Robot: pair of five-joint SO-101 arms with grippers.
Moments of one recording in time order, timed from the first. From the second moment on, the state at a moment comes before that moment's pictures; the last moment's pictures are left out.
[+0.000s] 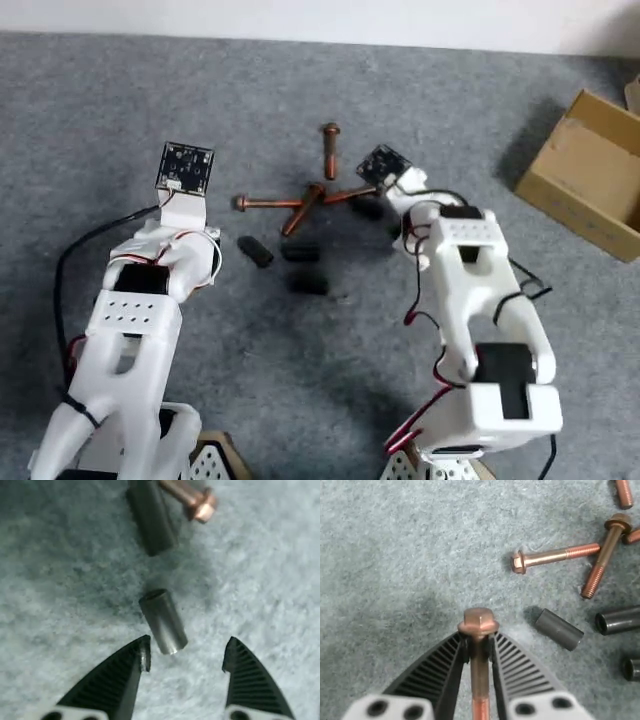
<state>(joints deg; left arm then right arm) -3.3 -37.8 57.5 37.6 -1.6 -4.6 2.4 28.5 41.6 53.4</state>
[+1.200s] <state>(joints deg) -3.3 -37.8 57.5 37.6 -3.3 -8.6 16.3 16.0 53.7 71.2</state>
